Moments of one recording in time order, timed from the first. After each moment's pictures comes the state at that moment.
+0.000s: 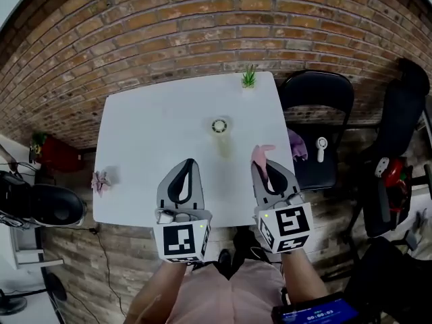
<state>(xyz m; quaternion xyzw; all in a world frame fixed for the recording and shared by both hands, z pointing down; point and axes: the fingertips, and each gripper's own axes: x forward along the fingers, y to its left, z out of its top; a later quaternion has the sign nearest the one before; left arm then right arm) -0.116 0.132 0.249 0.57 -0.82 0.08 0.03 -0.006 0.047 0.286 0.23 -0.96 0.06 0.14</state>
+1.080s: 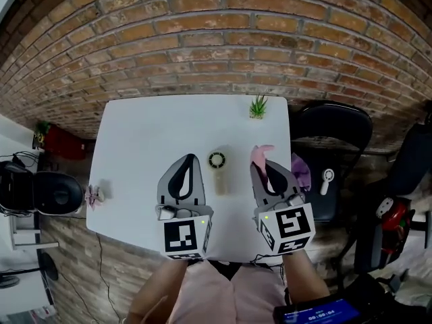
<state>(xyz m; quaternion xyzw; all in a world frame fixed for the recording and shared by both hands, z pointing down) -0.179 0.013 0.251 0.50 -0.86 0.08 0.04 -0.077 -0.074 0.294 0.15 -0.97 0.07 0.16</state>
